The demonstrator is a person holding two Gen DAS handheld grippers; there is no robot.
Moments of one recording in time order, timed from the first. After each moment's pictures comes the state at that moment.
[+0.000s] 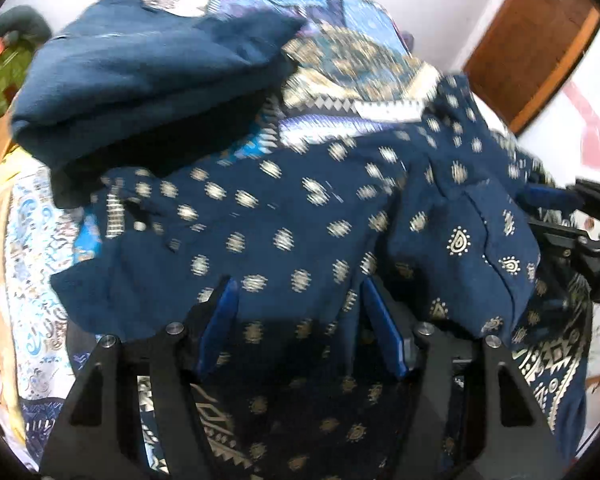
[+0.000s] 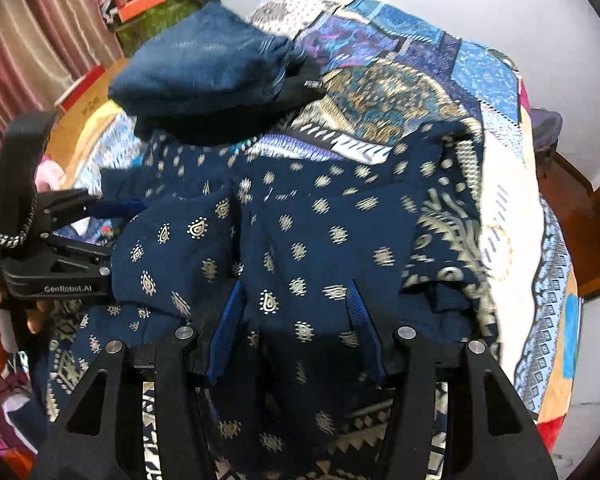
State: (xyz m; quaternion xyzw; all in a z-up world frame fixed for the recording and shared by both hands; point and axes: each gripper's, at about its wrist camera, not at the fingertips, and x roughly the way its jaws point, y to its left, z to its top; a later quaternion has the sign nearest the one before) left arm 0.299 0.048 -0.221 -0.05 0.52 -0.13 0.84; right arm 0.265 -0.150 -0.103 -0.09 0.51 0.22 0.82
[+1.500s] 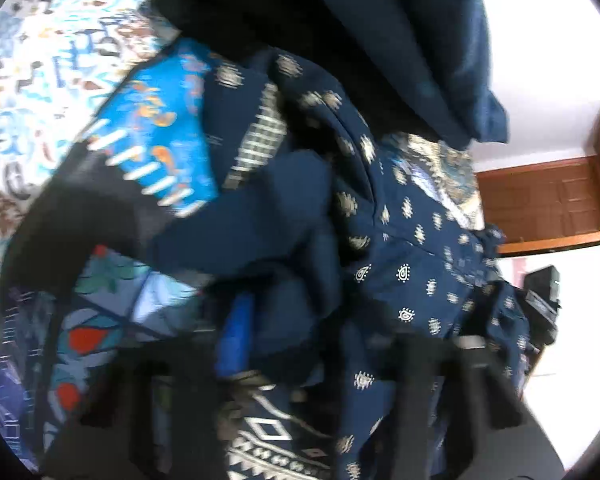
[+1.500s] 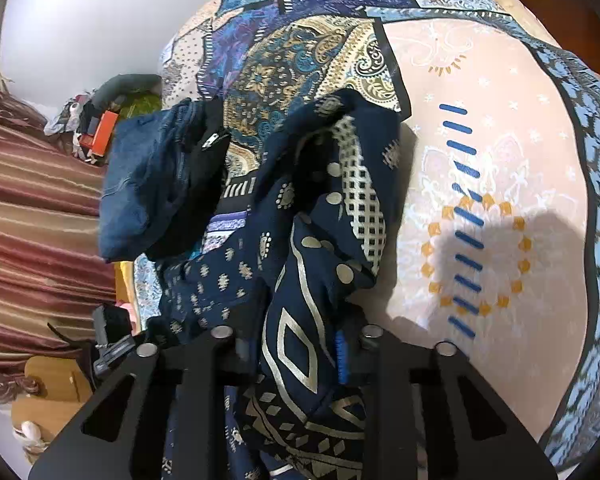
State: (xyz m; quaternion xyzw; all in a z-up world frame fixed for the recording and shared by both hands) left arm 0.321 0.174 -0.319 -0.40 0.55 -0.11 0.73; right arm 0.357 -0.239 -0.147 0.24 0.58 0.23 0.74
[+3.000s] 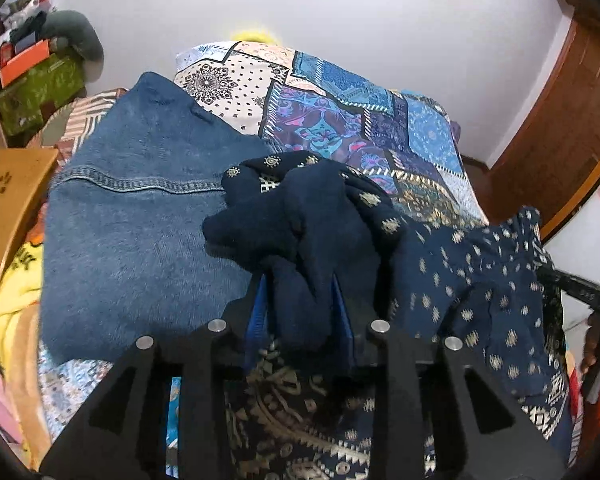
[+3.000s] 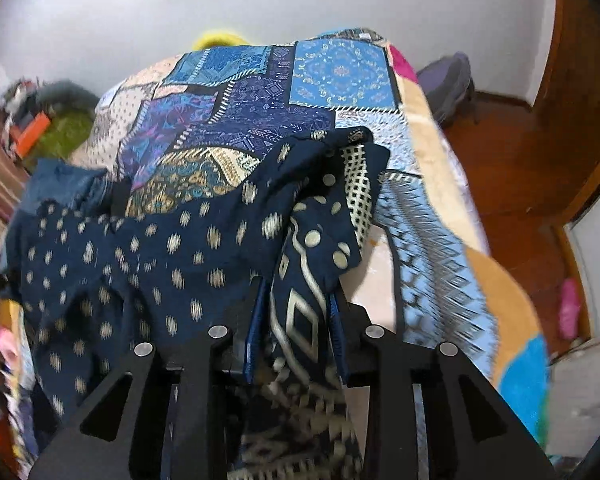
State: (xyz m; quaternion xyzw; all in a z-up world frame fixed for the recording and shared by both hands) left arm 0.426 0.076 -0.167 -0.09 0.44 -0.04 0.89; right arm 0.416 -0.273 -0.109 0.03 0.49 0.08 0.87
